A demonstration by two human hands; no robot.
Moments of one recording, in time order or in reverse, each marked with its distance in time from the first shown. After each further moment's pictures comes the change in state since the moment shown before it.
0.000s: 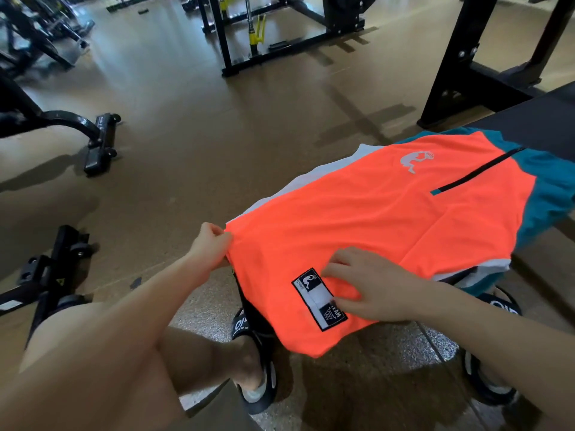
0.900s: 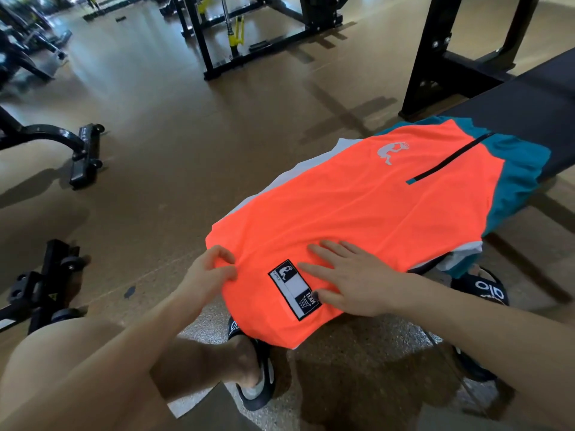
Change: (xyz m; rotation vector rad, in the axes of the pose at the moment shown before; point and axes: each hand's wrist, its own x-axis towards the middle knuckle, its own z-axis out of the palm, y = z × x) left_hand -0.061 -0.020 0.005 0.072 -0.174 0.116; right_hand -0.005 -0.004 0.011 -0.144 -0.197 0.142
